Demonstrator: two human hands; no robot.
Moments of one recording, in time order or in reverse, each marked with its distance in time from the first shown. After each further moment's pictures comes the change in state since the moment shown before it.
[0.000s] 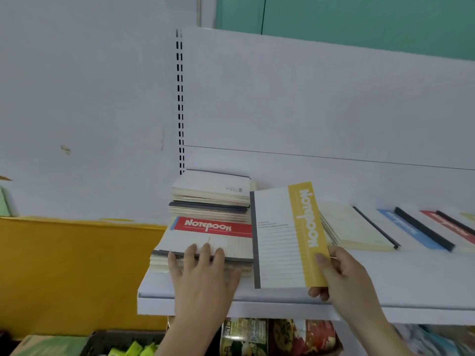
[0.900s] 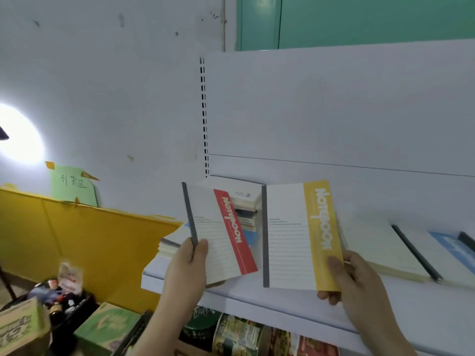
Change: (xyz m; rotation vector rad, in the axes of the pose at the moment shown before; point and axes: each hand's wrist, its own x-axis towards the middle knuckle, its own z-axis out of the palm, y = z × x) left_hand -0.031 0.050 -0.040 -1.172 0.301 -0.490; right_hand 0.050 0.034 -0.059 0.164 -0.224 -0.150
